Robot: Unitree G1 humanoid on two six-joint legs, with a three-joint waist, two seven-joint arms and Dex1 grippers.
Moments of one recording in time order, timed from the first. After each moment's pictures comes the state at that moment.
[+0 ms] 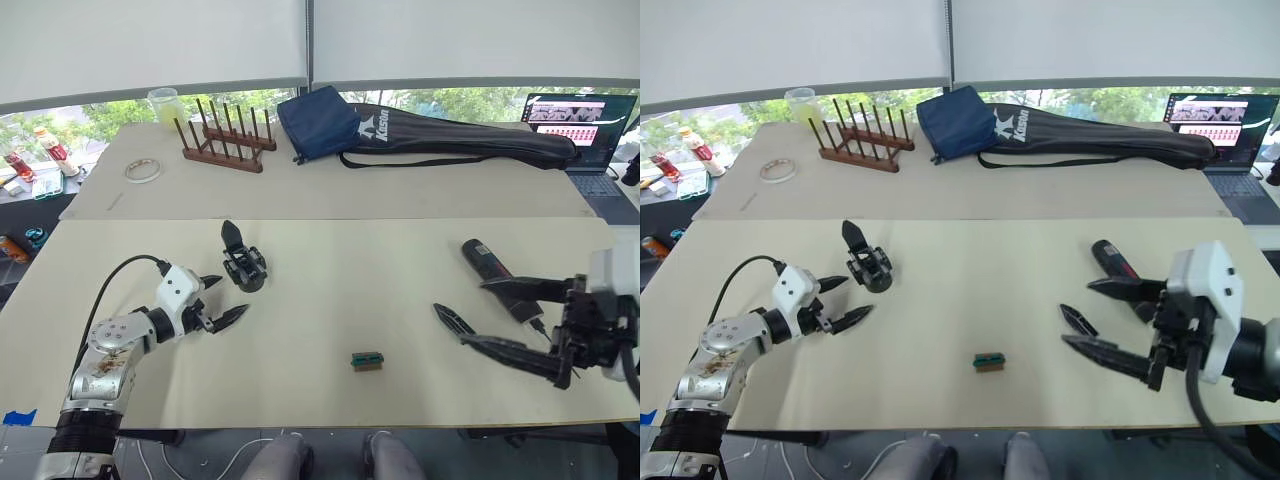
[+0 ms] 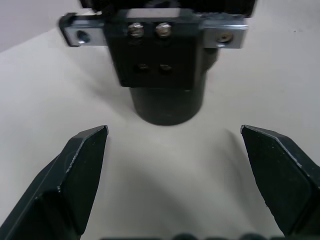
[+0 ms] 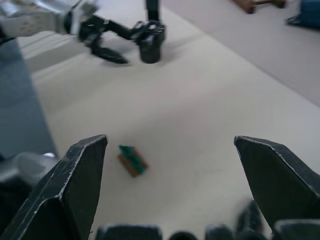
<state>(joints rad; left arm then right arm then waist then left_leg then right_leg) -0.19 0.62 0.10 0.18 -0.26 0.10 -0.88 0.23 -1.04 -0.68 -0.74 0.99 0.78 0.92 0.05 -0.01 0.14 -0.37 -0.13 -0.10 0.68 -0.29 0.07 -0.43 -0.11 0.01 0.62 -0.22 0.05</state>
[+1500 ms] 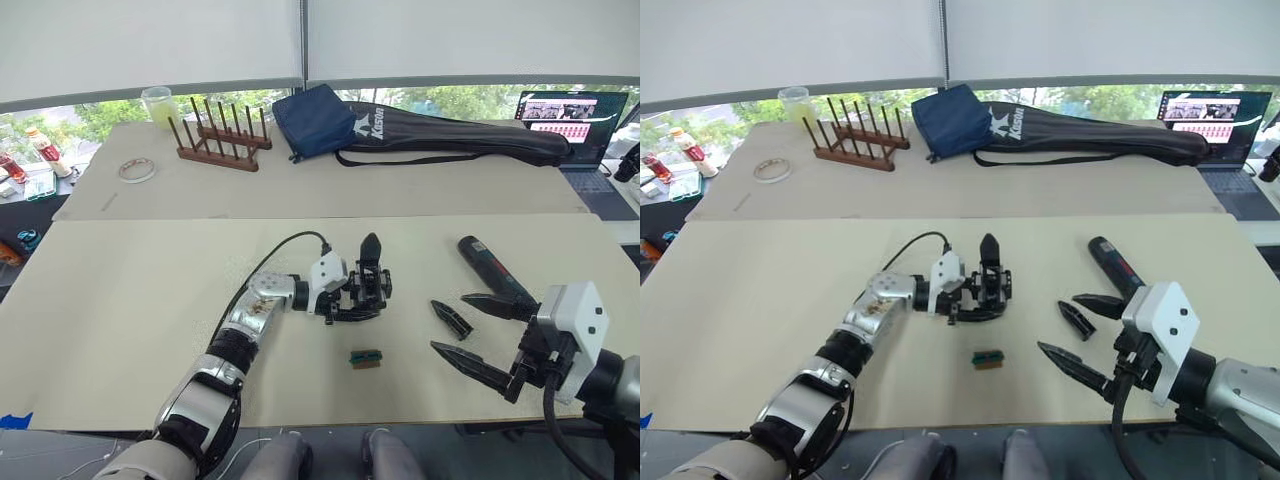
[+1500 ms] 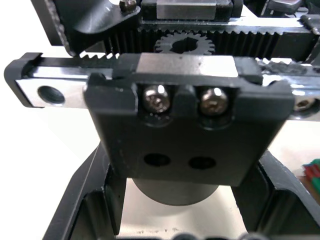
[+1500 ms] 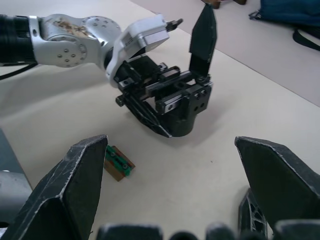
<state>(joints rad) -0.70 0.15 -0.28 0.70 -0.11 -0.10 -1.16 0.37 -0.84 -0.59 -0.91 0.79 0.68 0.71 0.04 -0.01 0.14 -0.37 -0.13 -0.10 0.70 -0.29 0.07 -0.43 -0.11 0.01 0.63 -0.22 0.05</state>
